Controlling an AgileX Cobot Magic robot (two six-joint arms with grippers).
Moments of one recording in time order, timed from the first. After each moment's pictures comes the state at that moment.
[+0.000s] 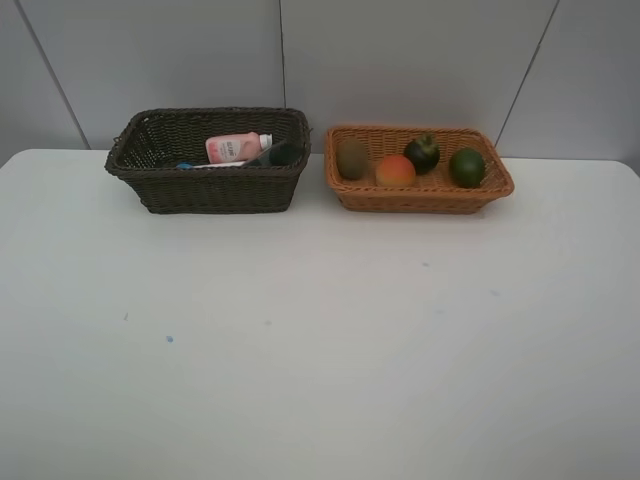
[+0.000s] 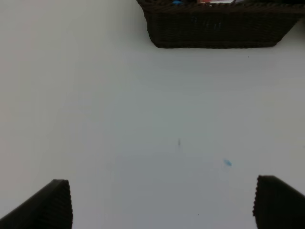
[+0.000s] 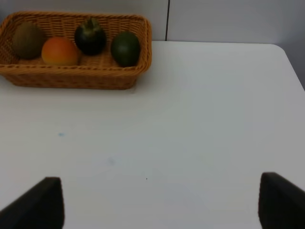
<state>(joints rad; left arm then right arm) 0.03 0.02 -0.51 -0.07 1.07 0.03 -0.04 0.00 -0.52 -0.05 1.06 -0.02</state>
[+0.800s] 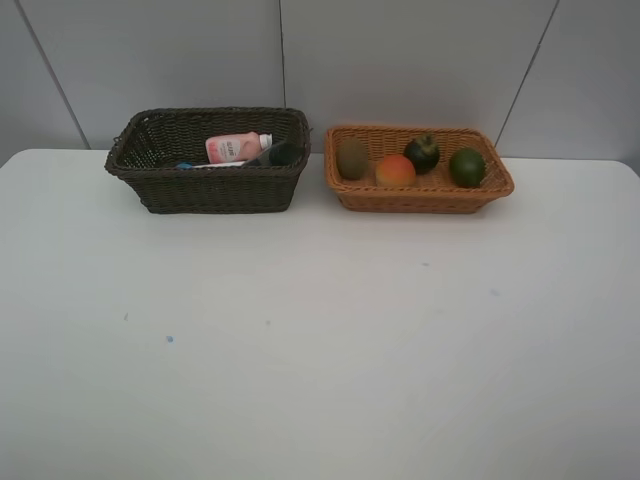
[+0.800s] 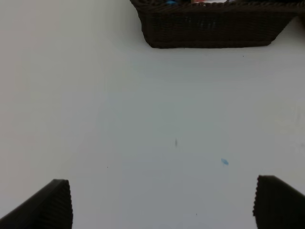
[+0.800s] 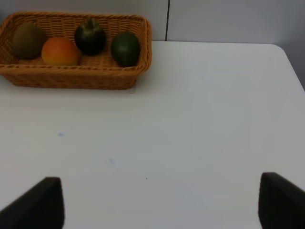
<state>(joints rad) 0.02 0.02 -0.50 -0.07 1.06 0.02 -0.04 0.00 -0.52 -0.05 1.06 -0.02</state>
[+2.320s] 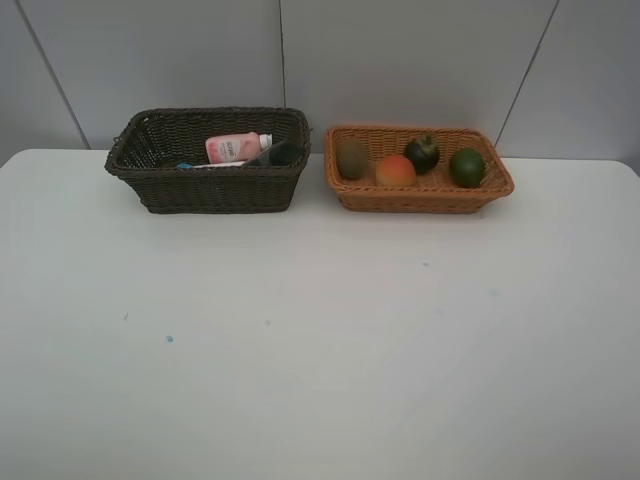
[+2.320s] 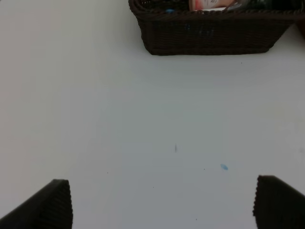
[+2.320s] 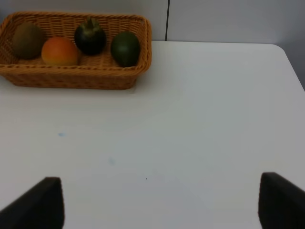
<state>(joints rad) 0.02 -0.01 -0.50 -0.07 1.06 0.02 -0.04 0.00 -0.52 -0.05 1.06 -0.02</state>
